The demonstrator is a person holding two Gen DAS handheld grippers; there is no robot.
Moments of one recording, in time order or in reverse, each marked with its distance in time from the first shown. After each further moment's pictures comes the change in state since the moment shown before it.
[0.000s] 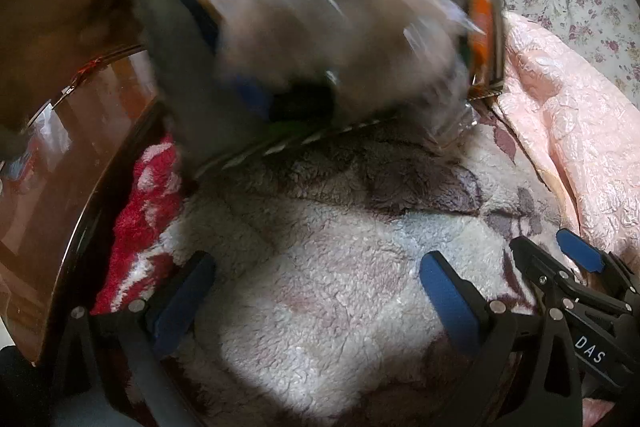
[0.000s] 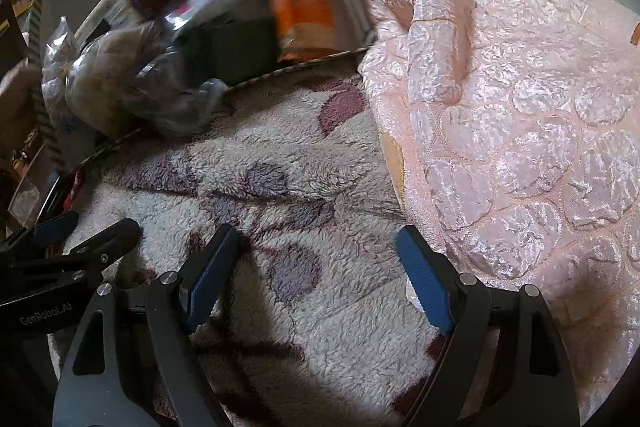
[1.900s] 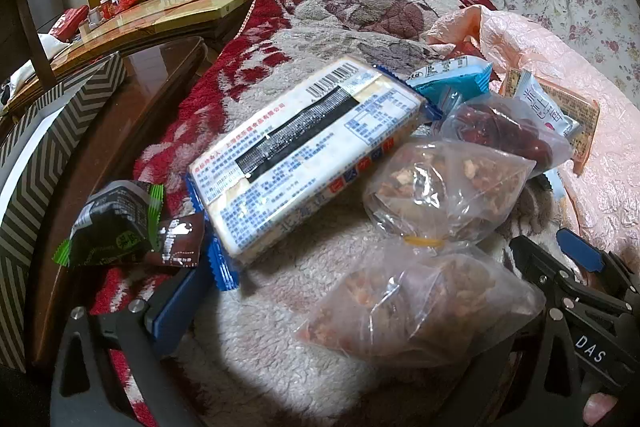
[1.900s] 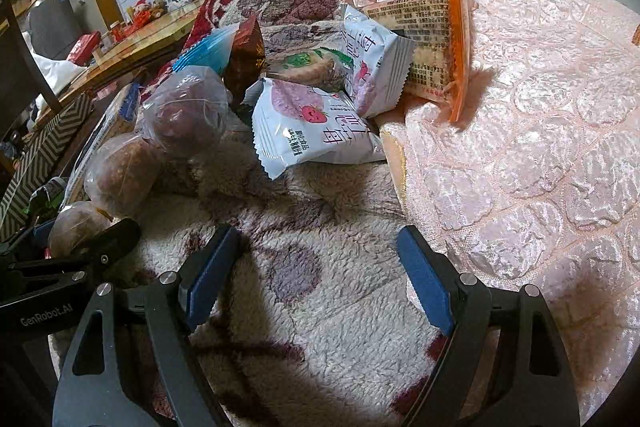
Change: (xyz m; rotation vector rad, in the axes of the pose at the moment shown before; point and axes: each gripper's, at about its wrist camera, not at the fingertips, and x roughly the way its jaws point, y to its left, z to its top) left arm 0.000 -0.003 0.001 -0.001 0.000 -0.001; right arm 0.003 0.000 0.005 0.002 0.002 0.002
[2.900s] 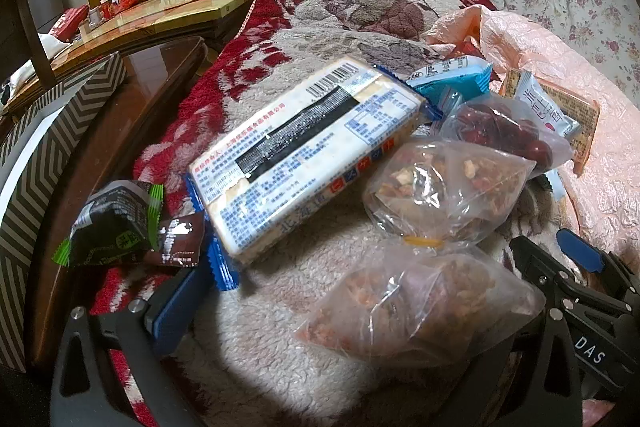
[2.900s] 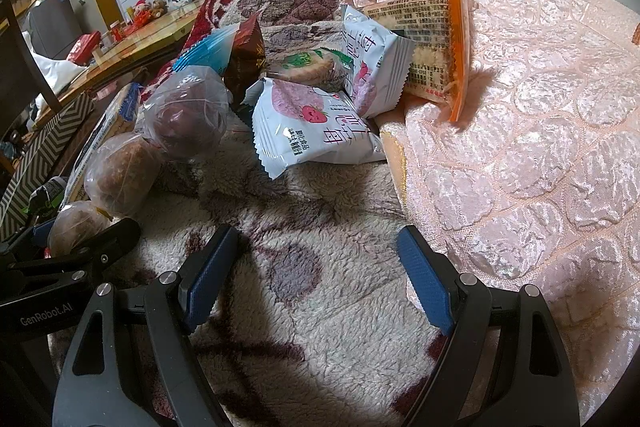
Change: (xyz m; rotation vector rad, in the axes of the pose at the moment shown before) left arm 0.001 0.002 -0.001 -0.001 0.000 -0.001; right arm -0.001 0.002 -0.001 0.002 -0.001 0.003
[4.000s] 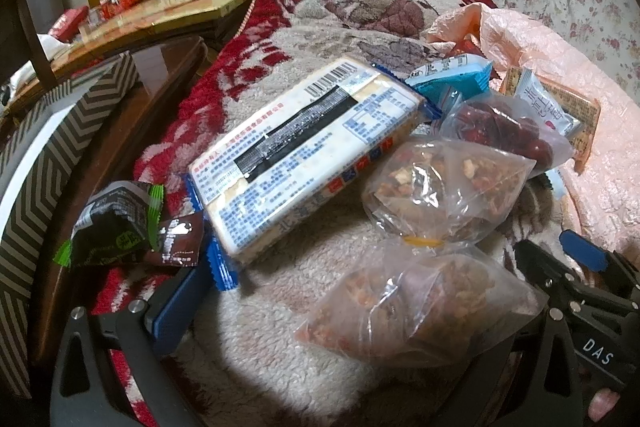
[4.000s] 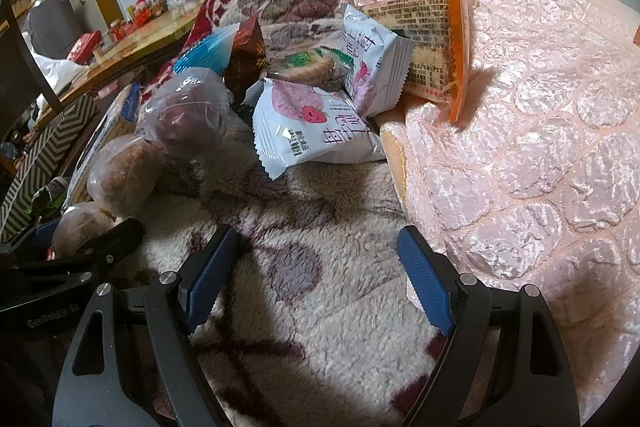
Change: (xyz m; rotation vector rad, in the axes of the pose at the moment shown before) left arm -0.001 0.003 0.002 0.005 0.023 -0.007; right arm -0.002 0.001 0.002 -0.009 0.040 -0.005
